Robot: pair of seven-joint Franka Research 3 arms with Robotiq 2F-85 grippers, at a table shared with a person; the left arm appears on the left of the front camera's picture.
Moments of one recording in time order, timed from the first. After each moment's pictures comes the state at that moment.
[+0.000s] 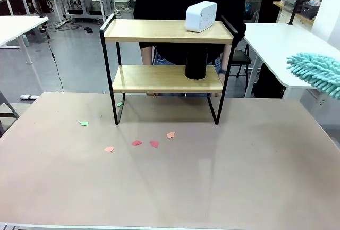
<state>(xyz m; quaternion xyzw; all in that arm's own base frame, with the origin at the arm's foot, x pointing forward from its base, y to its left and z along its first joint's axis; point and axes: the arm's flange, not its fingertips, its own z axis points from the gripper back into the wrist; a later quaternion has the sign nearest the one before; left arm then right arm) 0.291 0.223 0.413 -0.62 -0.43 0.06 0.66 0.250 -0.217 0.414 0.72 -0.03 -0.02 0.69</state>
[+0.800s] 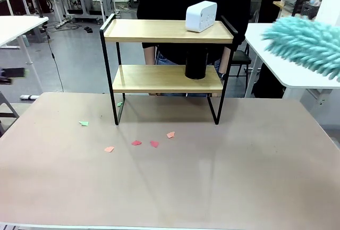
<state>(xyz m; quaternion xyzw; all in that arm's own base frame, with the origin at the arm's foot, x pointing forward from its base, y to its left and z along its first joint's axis) 0.303 0.049 0.509 -0.66 -0.24 -0.25 0.67 0.246 -0.123 0.575 0.56 0.02 0.23 0.80</state>
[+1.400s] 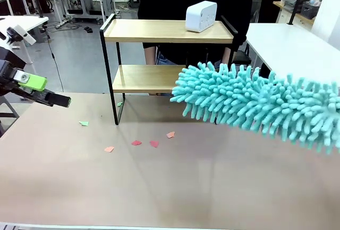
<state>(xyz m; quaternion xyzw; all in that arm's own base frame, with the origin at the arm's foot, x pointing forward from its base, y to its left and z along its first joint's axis) 0.286 -0.038 0.493 -0.63 -0.16 -0.32 0.69 0.232 0.014 0.567 0.49 0.13 0.38 0.77</state>
